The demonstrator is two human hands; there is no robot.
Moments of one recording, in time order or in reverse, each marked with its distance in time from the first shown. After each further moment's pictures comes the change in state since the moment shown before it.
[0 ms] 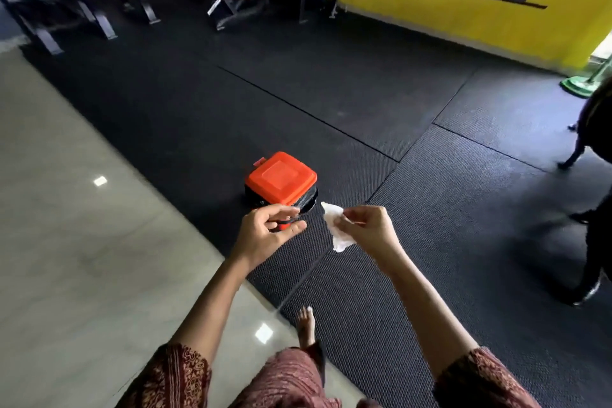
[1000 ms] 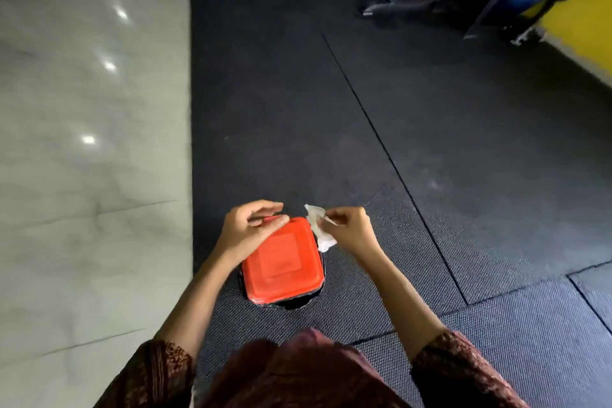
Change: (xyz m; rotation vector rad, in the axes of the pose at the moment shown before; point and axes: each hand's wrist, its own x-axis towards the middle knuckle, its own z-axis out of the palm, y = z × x) left_hand 0.504 0.004 0.008 -0.131 0.664 -0.277; right_hand 0.620 -0.034 0.014 -0.191 -0.632 -0.141
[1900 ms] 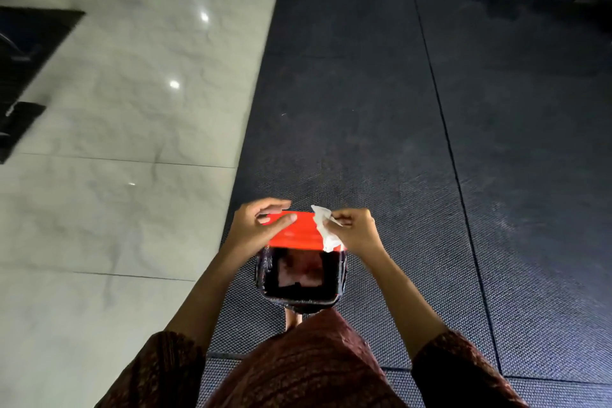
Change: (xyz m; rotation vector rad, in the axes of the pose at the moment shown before) left_hand 0.070 -0.024 0.001 0.017 0.219 -0.121; right_hand 0.132 0.013 0.032 0.020 -0.274 0.016
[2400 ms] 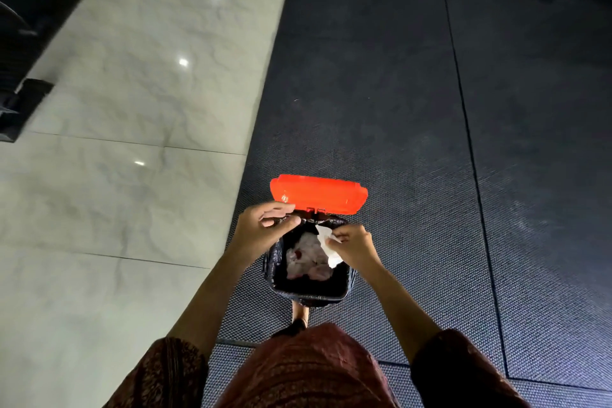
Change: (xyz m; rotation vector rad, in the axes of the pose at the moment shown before) left_hand 0.021 -0.026 -0.020 0.000 0.000 -0.079; right_hand 0.034 0.042 0.042 -0.241 -0.131 0.083
